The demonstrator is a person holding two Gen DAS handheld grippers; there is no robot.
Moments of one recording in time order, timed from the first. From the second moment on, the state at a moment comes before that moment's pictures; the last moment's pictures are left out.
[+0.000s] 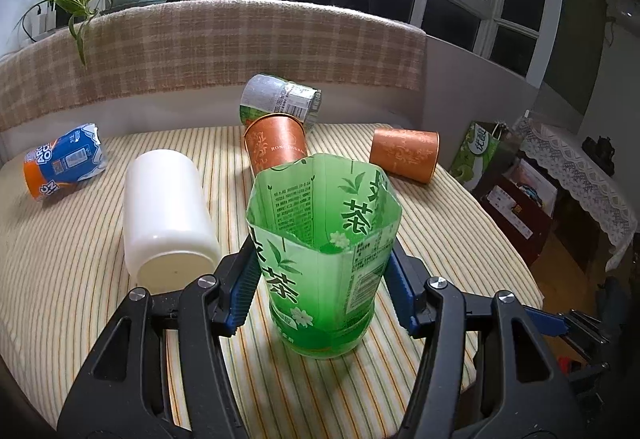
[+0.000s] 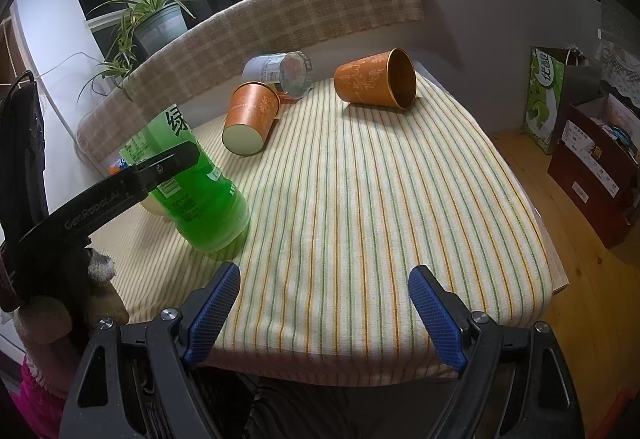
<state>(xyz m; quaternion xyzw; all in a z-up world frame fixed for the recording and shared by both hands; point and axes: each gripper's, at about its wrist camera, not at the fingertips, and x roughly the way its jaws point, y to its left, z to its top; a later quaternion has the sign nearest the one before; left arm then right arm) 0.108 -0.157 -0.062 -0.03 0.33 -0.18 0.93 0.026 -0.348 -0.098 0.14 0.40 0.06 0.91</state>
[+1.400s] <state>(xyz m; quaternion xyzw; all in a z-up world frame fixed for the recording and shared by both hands) 0.062 -0.087 -0.059 -0.06 0.34 -0.17 0.92 0.017 -0.318 -0.073 0.11 0.36 0.07 0.92</state>
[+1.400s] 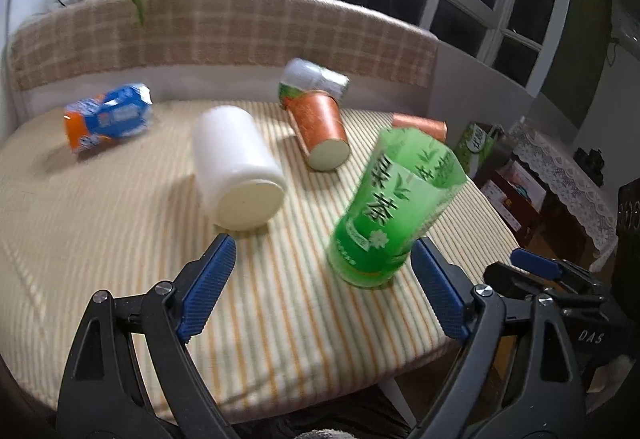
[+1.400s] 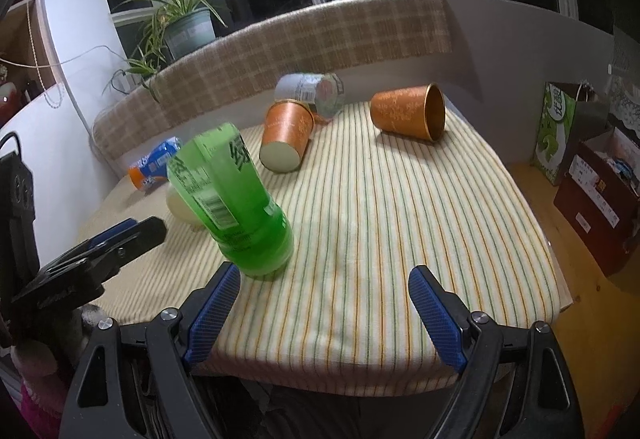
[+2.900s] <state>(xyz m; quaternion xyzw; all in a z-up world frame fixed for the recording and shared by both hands) 0.013 -0.052 -0.002 -0.04 0.20 -0.07 0.98 -0.002 -0.296 -0.031 0.07 0.25 0.04 0.97</state>
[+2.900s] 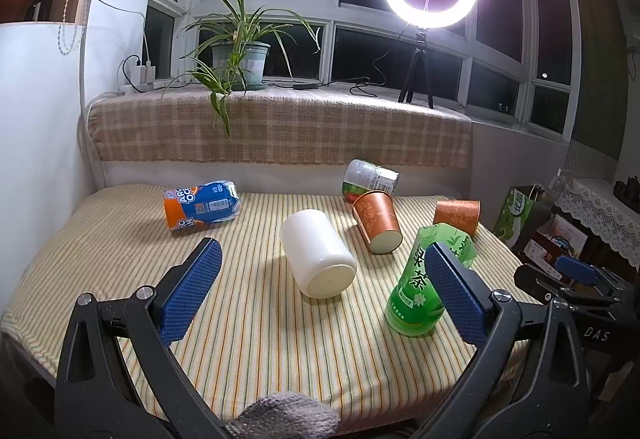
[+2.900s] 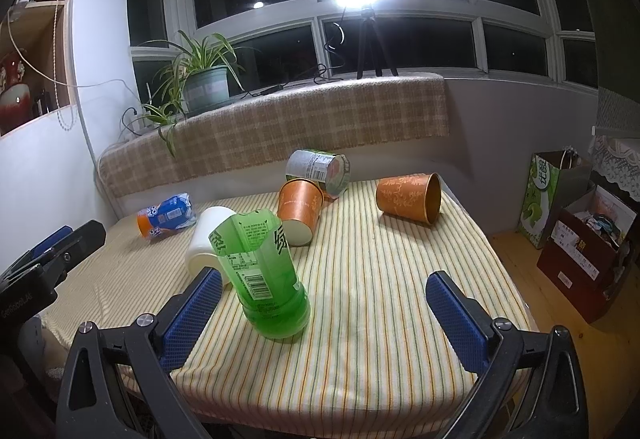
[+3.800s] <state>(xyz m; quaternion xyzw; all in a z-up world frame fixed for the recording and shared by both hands) 0.012 -0.049 -0.004 -0.04 0.20 -0.07 0.98 0.001 -0.295 -0.035 0.07 0.25 0.04 0.96</state>
